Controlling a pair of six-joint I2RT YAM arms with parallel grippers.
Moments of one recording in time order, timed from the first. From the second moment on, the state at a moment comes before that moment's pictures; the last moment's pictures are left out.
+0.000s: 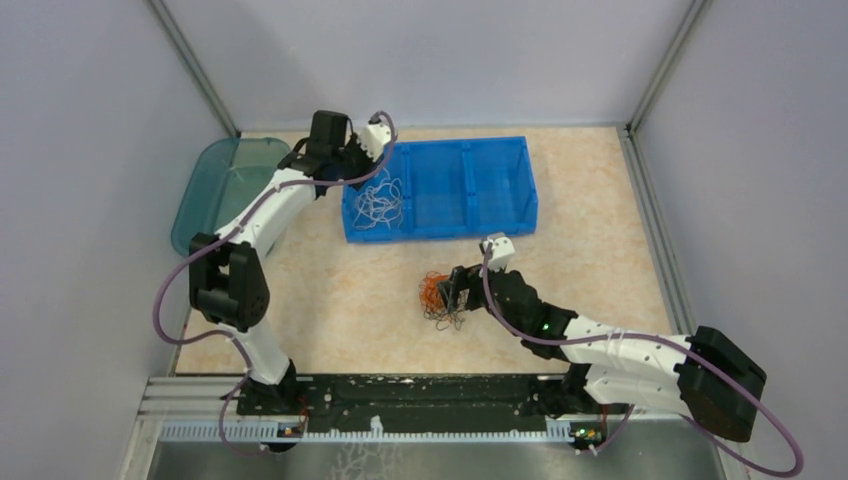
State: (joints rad) left arm -0.33 1.77 1.52 -0.41 0.23 0.54; right arm 0.98 1.00 0.35 0.35 0.34 0.49
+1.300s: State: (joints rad) left arm -0.33 1.40 1.33 -0.69 0.45 0.51; right arm 0.87 1.37 0.52 0.34 0.03 0.41
